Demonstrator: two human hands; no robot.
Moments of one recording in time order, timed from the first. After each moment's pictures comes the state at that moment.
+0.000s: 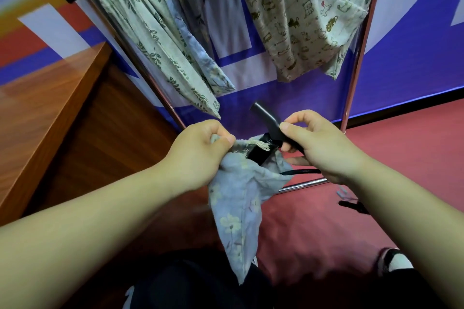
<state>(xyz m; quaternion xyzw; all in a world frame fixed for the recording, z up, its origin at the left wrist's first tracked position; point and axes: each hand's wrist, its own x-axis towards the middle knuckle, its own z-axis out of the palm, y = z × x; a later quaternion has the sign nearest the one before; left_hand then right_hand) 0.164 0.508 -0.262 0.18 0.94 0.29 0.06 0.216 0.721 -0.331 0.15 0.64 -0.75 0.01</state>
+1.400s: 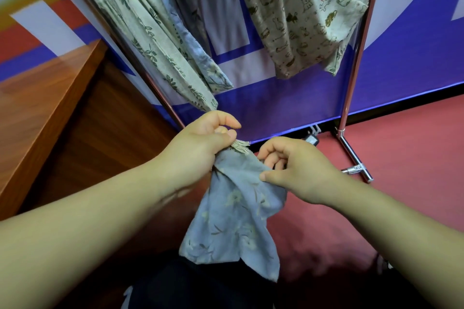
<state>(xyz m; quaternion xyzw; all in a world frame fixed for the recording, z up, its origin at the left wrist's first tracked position) 0.167 0.517 -0.264 0.13 0.77 0.58 0.22 0.229 0.700 -0.361 -0.02 0.81 -0.59 0.01</state>
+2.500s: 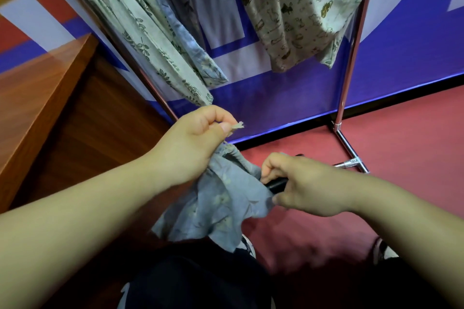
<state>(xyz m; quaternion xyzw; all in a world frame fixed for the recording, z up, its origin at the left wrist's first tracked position) 0.162 0.509 -0.261 0.24 0.84 0.45 0.18 0.253 0.711 -0.358 -0.11 0.87 -0.46 0.16</state>
